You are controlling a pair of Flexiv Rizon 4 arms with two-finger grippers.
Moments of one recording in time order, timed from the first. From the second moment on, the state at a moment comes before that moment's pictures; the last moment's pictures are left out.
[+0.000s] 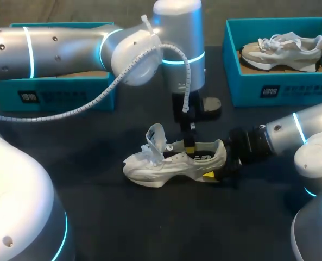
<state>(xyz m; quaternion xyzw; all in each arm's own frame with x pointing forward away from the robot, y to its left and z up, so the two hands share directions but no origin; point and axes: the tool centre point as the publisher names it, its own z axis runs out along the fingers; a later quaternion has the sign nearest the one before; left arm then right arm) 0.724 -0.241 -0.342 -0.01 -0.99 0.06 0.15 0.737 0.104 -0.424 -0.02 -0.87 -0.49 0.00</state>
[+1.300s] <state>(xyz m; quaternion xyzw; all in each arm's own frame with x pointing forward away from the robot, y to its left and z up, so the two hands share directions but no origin) 0.712 -0.241 -0.384 -0.03 -0.99 0.05 0.15 0.737 0.104 -0.424 -0.02 -0.87 -0.49 0.00</state>
